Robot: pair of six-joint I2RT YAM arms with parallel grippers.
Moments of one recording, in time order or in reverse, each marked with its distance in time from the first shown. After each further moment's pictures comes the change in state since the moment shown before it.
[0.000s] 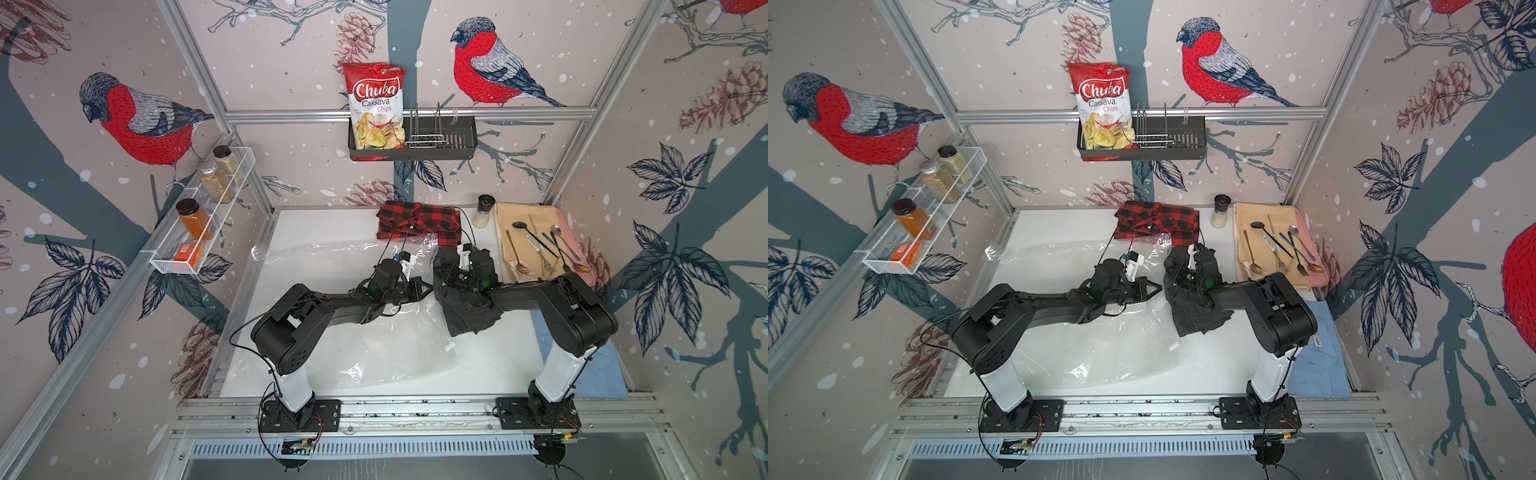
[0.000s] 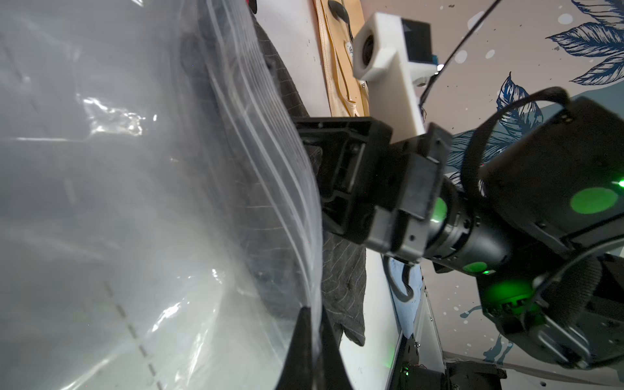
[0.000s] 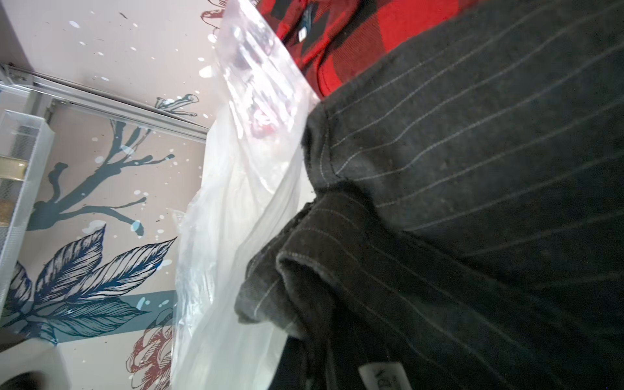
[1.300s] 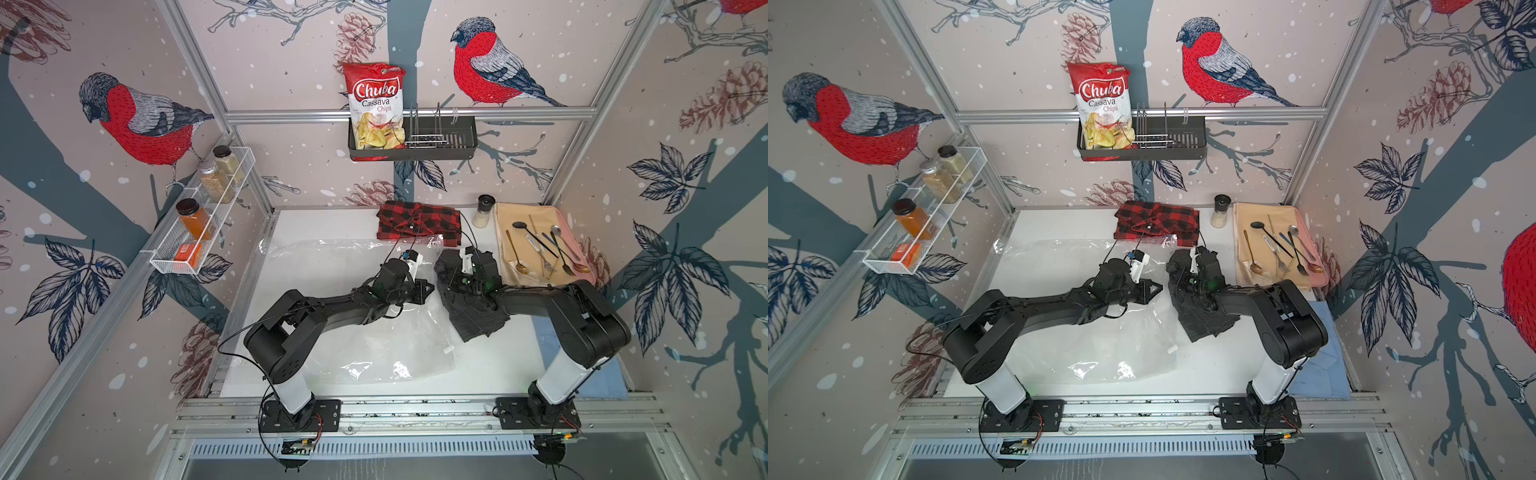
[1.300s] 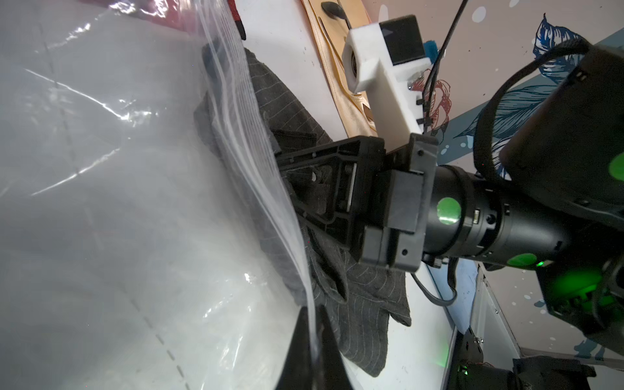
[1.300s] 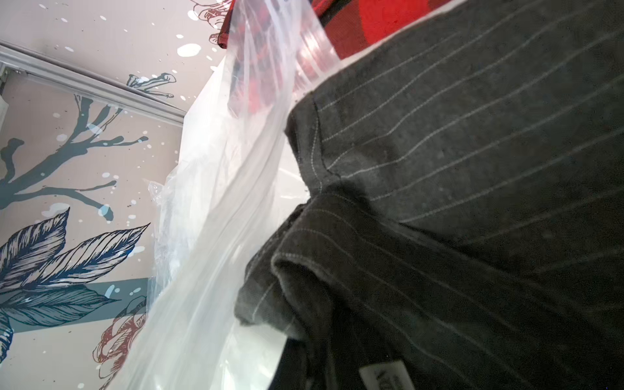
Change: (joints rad) left arm -0.053 -0.052 0.047 -0.142 -0.131 0.214; right arm 0.004 -0.122 -0.042 -0.120 0.014 -0.101
